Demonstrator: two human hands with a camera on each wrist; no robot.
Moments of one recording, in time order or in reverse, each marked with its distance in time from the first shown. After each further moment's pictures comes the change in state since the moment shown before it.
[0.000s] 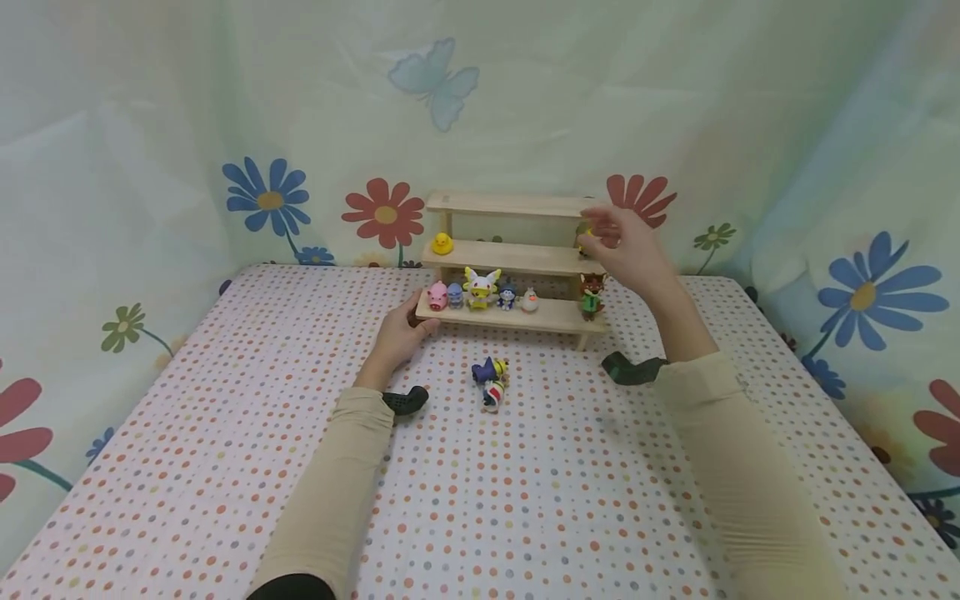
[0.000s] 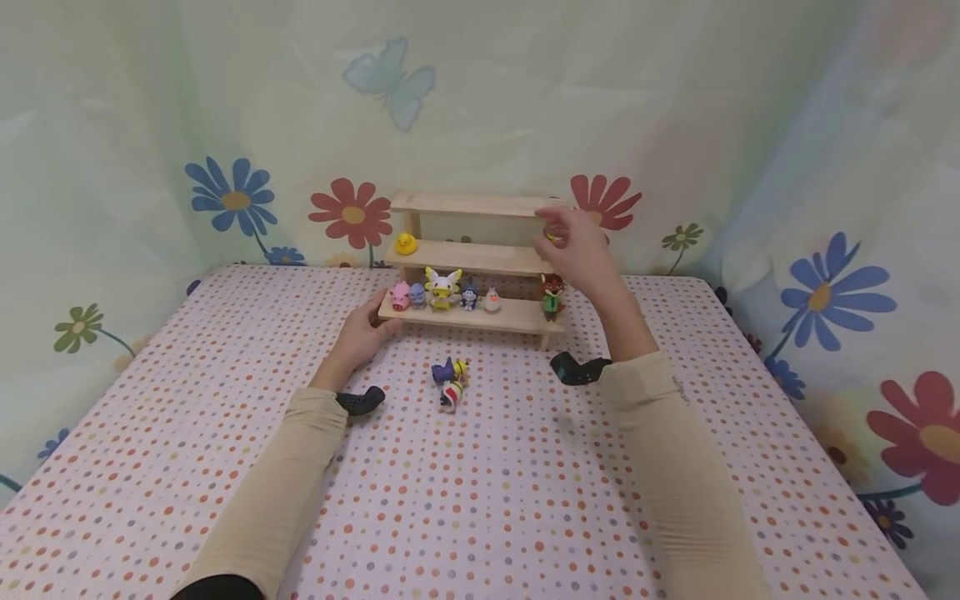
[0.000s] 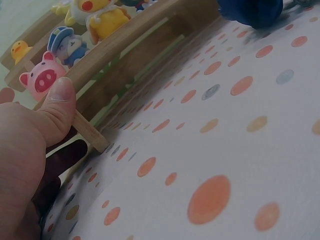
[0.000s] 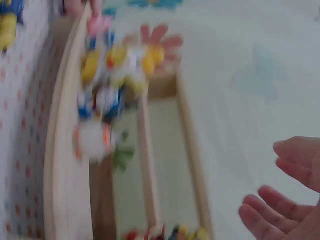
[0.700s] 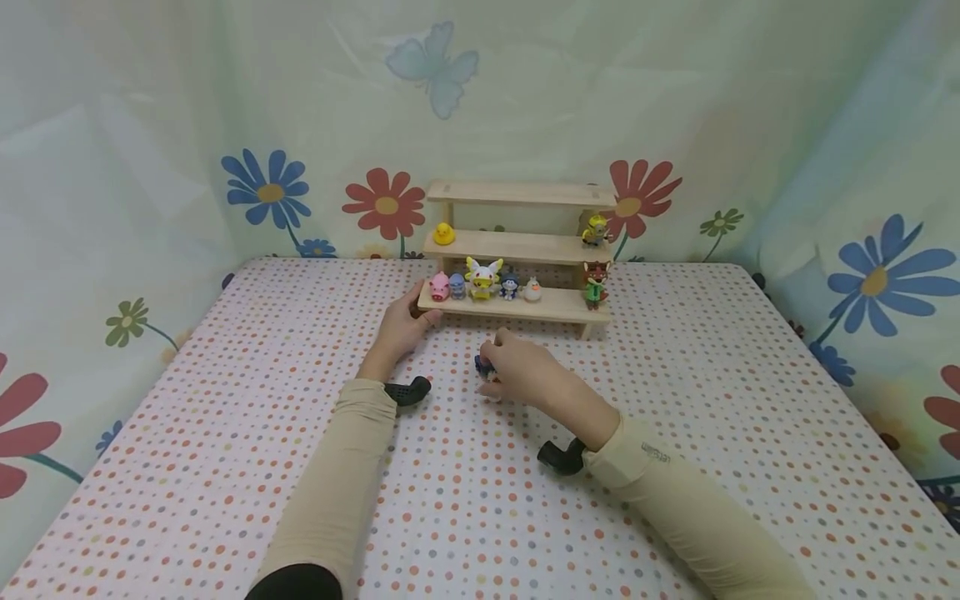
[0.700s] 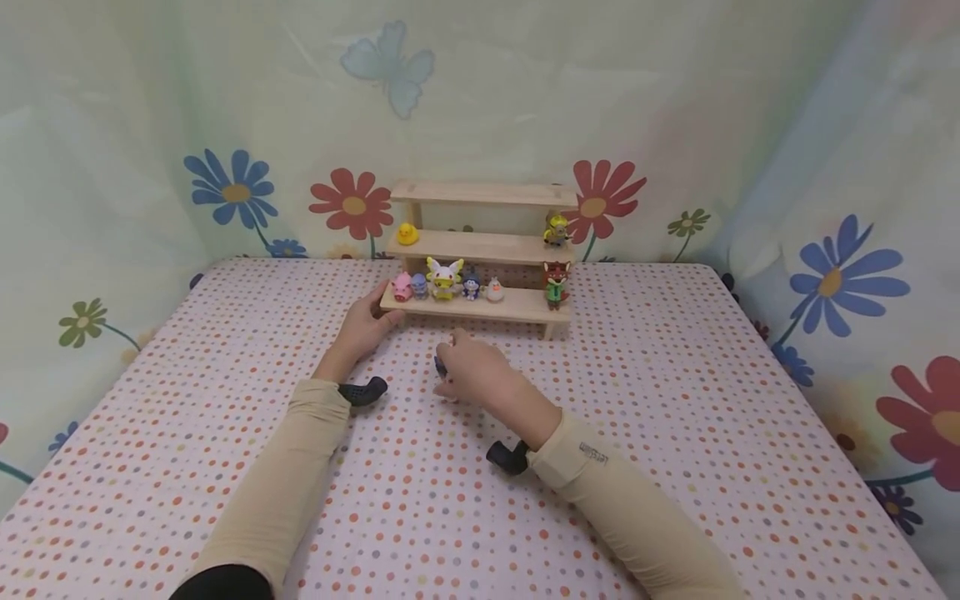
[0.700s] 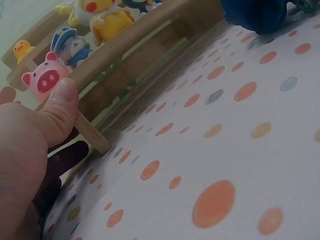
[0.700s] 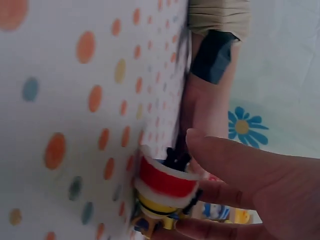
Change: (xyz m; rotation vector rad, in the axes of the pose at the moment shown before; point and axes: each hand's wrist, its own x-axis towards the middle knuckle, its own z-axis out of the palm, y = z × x) left_hand 0.003 -0.001 -0.001 0.007 -0.001 -0.008; right_hand -0.079 -0.050 0.137 -0.529 -0.536 -0.114
